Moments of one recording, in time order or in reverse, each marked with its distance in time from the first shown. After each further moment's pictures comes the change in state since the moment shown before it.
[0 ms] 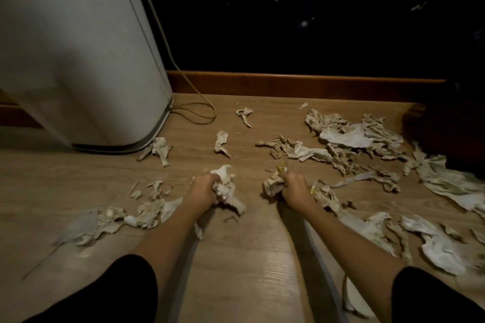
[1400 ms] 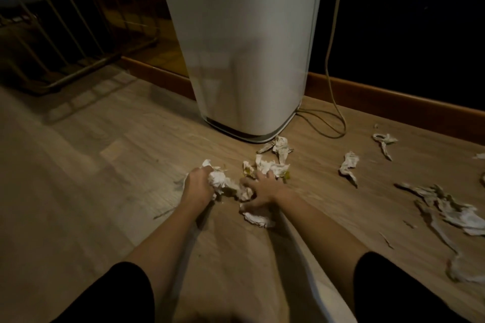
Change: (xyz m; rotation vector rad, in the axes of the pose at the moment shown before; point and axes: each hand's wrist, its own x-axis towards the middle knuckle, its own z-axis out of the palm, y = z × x) left_hand -0.088 -0.224 -0.095 -0.109 0.480 -0.533; right_hand 0.087 -0.276 0.188 -0.464 -0.700 -0.605
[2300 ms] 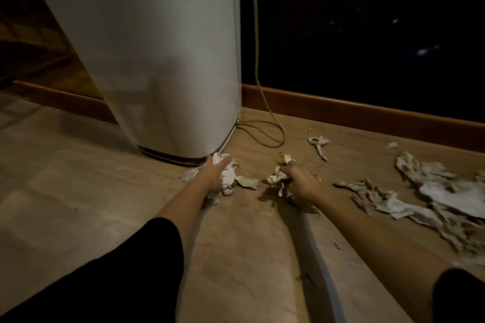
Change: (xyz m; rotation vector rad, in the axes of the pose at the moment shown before) left_hand 0.118 0.121 0.099 0.205 -0.560 0.345; right_hand -0.088 0.163 -0.037 0.268 0.537 0.323
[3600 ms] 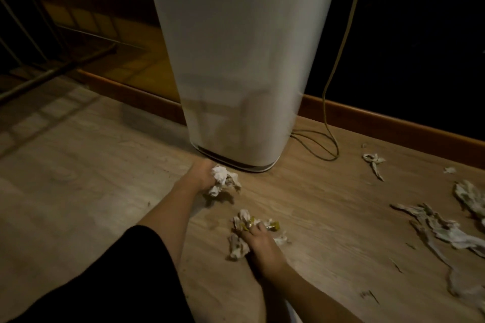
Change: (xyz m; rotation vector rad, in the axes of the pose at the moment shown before) left_hand -0.085 -0.140 -0.115 -0.191 0.171 -0.089; right_hand -0.042 -0.208 0.158 0.015 -0.086 -0.318
